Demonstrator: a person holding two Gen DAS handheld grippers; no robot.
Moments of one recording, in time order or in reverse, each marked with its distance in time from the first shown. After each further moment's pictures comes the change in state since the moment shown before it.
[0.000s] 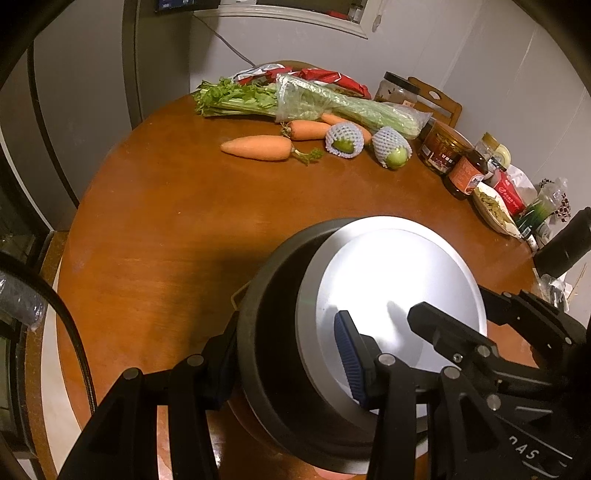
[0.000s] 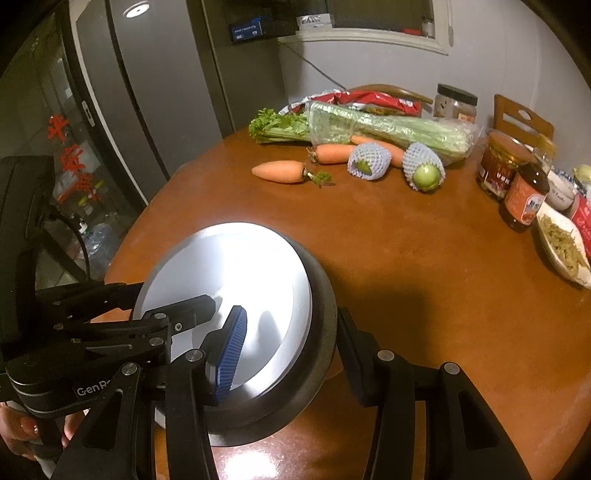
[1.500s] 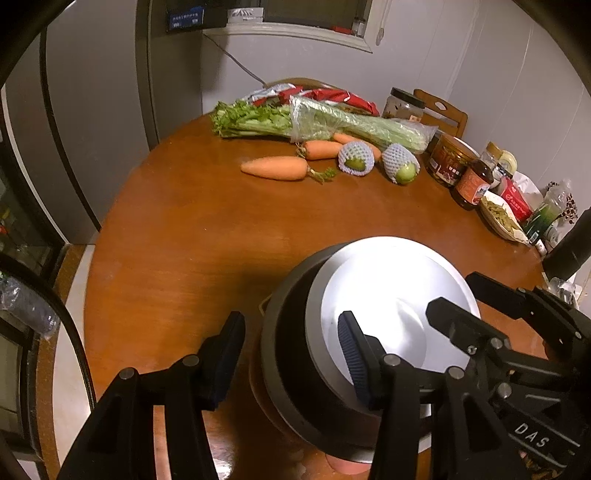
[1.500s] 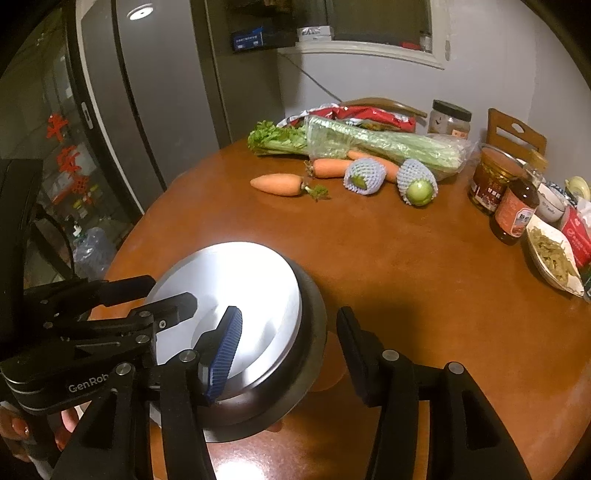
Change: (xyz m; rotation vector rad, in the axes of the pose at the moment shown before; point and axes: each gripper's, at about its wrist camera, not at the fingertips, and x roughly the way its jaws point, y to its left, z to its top) left arm -0.022 0.005 -0.004 0.015 -0.077 0.061; right arm -0.008 0.006 0.003 -0.016 -0.051 -0.041
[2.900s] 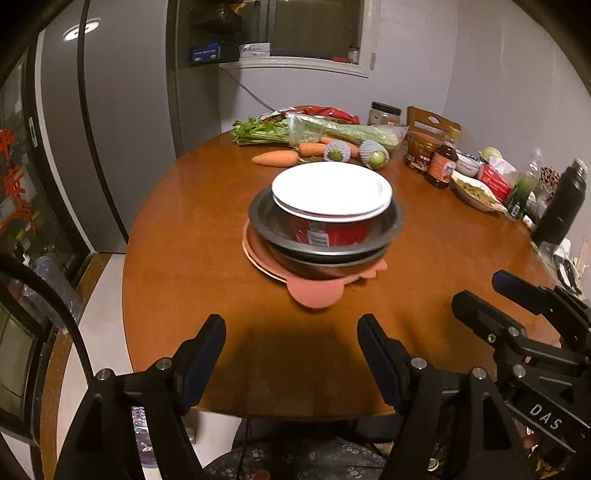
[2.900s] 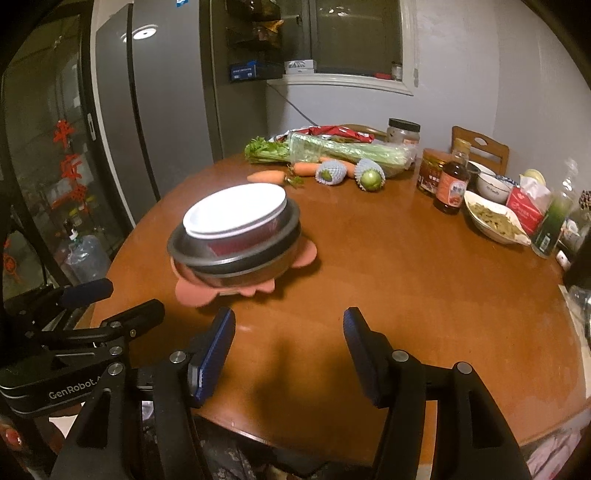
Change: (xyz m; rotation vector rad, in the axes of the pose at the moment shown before) left arm -0.087 -0.040 -0.135 0.021 -0.143 0.080; right arm -0.107 0.014 -0.124 0.002 -0.130 -0.082
